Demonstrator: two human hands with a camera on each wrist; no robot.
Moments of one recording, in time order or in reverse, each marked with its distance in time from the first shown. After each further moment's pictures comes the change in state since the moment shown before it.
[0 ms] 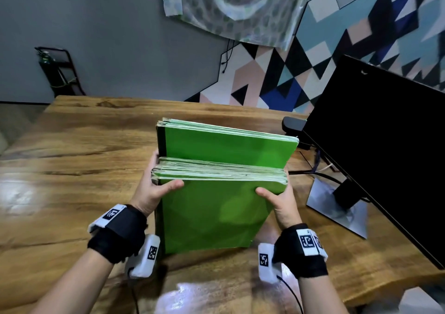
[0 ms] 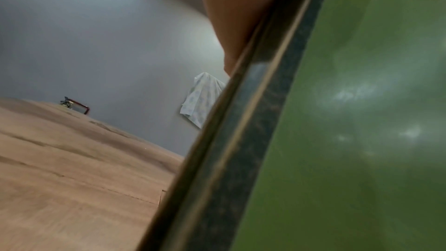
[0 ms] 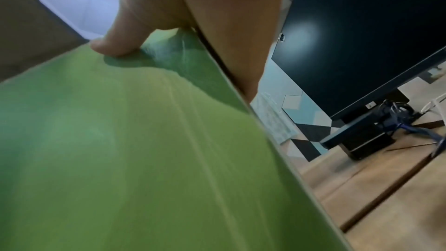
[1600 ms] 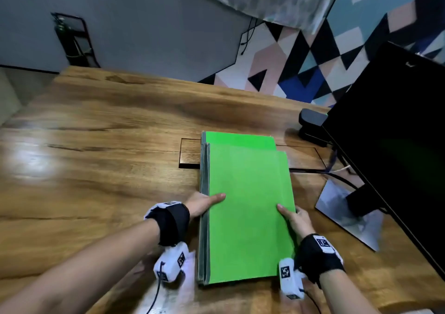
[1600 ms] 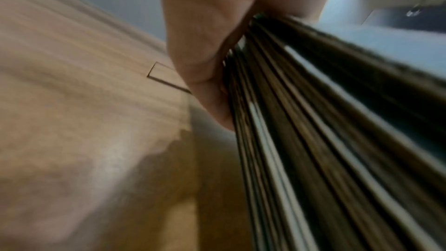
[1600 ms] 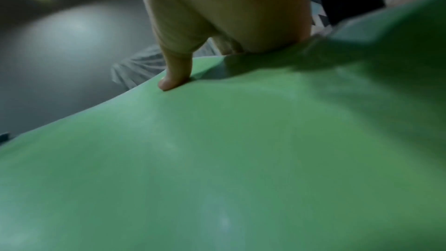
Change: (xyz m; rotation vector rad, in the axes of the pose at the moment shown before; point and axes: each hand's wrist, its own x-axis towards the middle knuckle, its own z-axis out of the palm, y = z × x) left_hand 0.014 -0.113 0.082 0.390 -0.196 -0.880; right_hand 0.033 0.091 -0.089 -0.372 0.212 0.592
